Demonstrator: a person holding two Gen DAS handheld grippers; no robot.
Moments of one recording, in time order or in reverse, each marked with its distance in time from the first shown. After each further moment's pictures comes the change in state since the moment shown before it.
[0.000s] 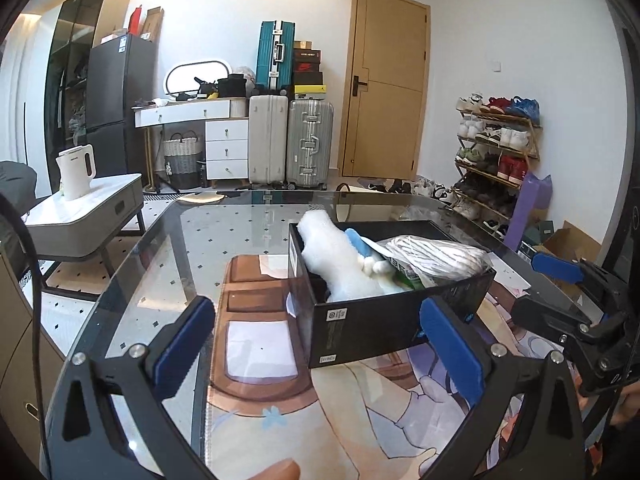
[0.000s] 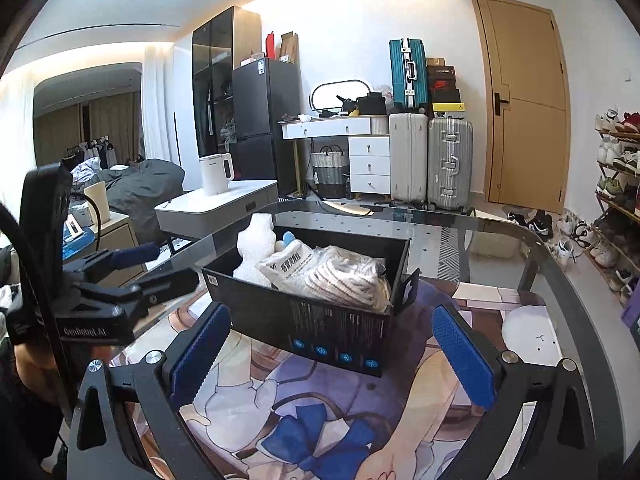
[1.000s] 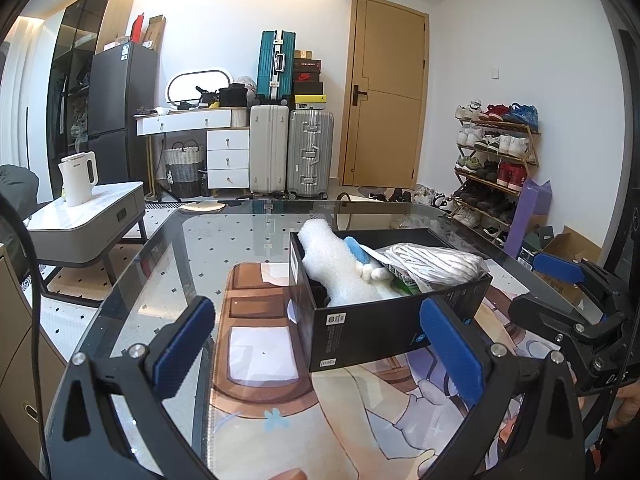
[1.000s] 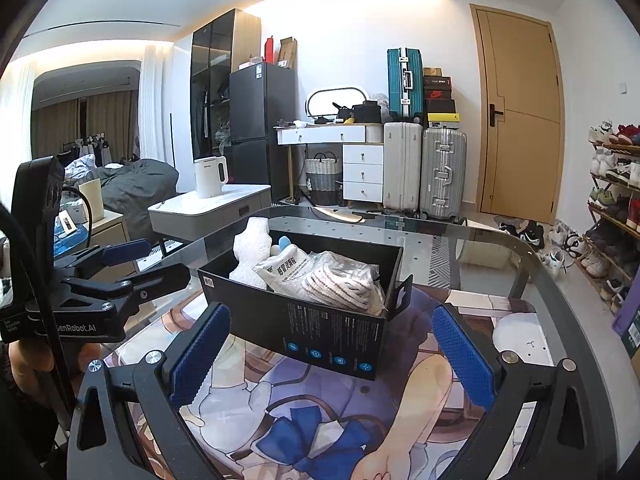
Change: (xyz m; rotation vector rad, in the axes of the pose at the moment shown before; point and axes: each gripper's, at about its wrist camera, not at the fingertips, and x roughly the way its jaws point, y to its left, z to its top) left arm -0.006 -0.001 -0.002 0.002 -0.037 -0.001; right arm -0.005 0.007 -0.003 -0.023 -0.027 -0.034
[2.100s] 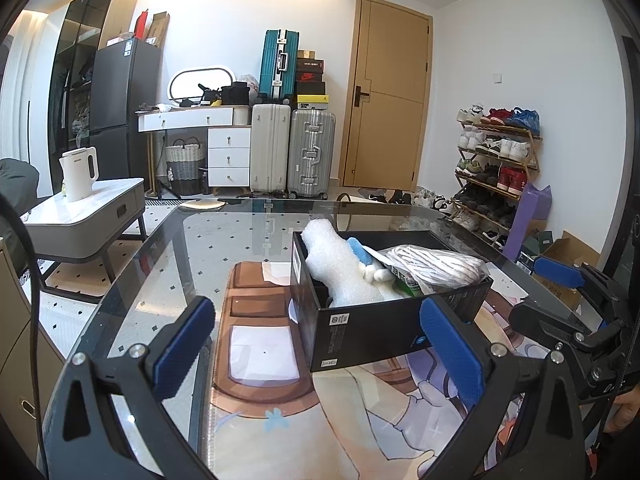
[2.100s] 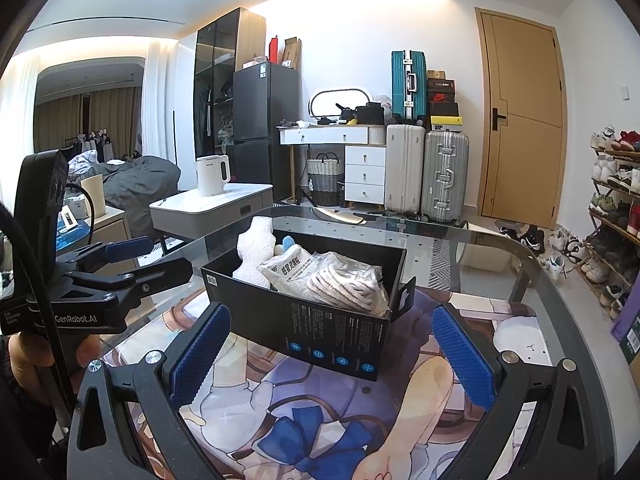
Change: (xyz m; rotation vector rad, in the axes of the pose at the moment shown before) left arm 0.000 0.000 0.000 -0.015 0.000 -0.001; right arm 0.002 0.003 0.000 -0.015 -0.006 0.000
